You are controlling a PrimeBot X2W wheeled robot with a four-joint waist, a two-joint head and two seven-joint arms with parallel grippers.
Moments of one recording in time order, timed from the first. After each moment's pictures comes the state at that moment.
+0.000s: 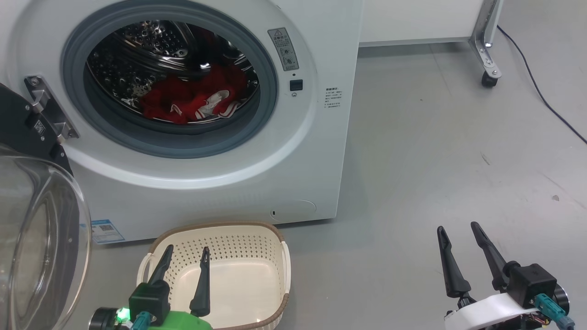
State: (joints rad) left arm 0.01 0.04 -0.28 0.25 -0.27 0.09 -0.25; right arm 0.12 -0.04 0.07 0.12 0.22 0.11 -0.26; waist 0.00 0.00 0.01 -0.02
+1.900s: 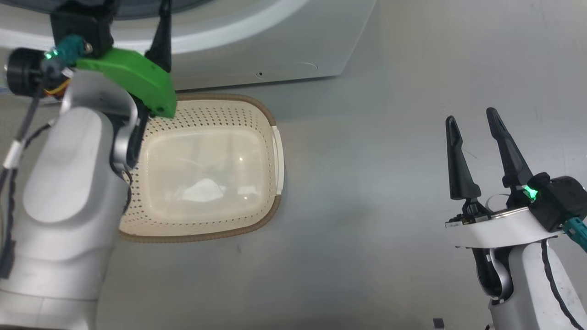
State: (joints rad) left arm -0.81 0.11 -0.31 0.39 -0.36 0.04 0.04; right arm -0.15 -0.05 0.08 -0.04 0.24 0.12 -0.26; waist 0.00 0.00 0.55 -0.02
